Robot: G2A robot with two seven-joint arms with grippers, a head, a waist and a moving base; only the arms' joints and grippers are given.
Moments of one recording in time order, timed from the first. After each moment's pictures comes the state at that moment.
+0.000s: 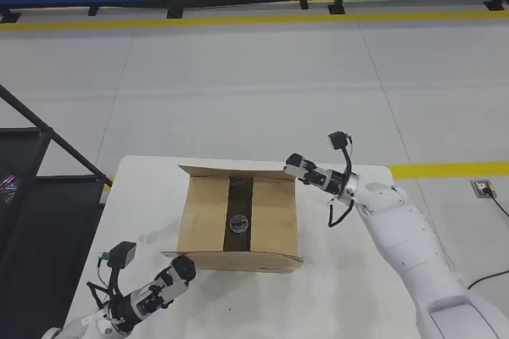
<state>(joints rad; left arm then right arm) 1.59 -1.05 -1.61 -1.85 -0.17 -0.69 -0.69 -0.33 -1.39 1.05 -0.52 0.11 -1.01 0.81</state>
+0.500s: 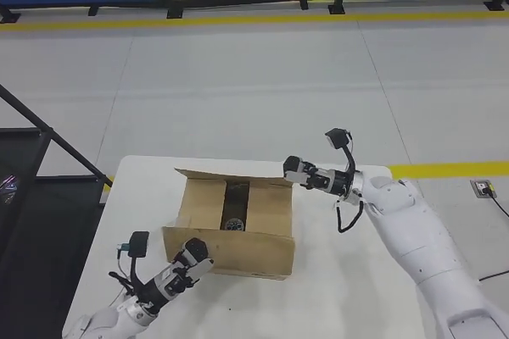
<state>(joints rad) 1.50 -1.08 -1.46 -1.84 0.17 -0.60 -0.37 -0.39 -1.27 0.96 -0.80 0.26 -0.89 0.93</state>
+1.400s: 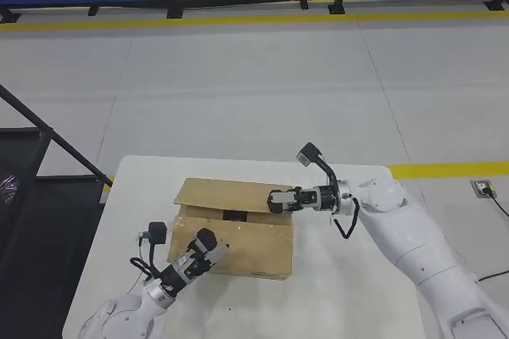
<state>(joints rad) 1.38 -1.11 -1.35 -1.74 0.30 -0.50 -0.29 -0.35 -1.26 0.79 -0.82 0.62 -0.56 1.25</state>
